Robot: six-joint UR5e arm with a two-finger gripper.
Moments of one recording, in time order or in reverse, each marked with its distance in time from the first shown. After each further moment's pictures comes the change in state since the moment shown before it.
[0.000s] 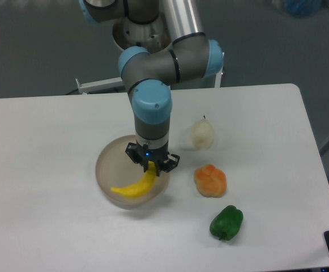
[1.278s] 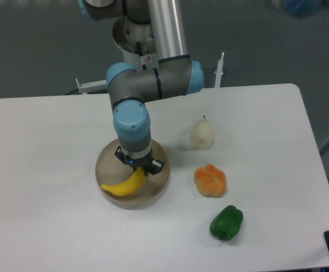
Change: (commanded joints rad) arm -0.038 -0.072 -0.023 0.021 0.038 0.009
